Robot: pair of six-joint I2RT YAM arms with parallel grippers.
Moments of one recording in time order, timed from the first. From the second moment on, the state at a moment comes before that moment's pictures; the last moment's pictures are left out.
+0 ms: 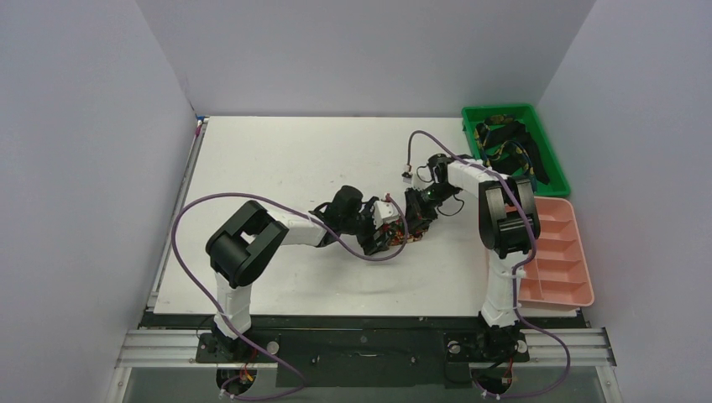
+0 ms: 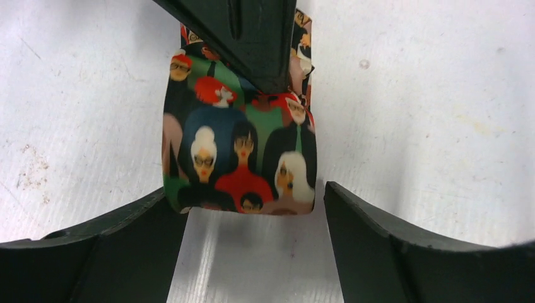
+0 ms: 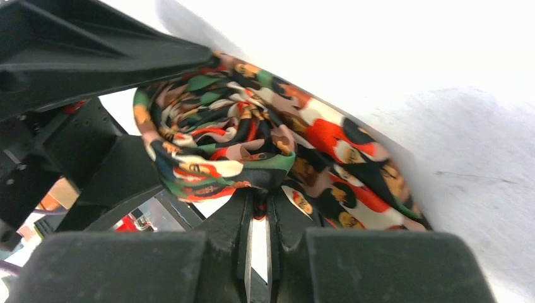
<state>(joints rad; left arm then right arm) -0.75 1.95 1.01 0.29 0.49 0.32 0.24 2.07 1.43 -0.93 -0.72 -0.09</state>
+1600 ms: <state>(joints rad) -0.77 2.02 1.00 0.47 0.59 0.29 0.19 2.10 1.49 -1.14 -0.78 -0.28</state>
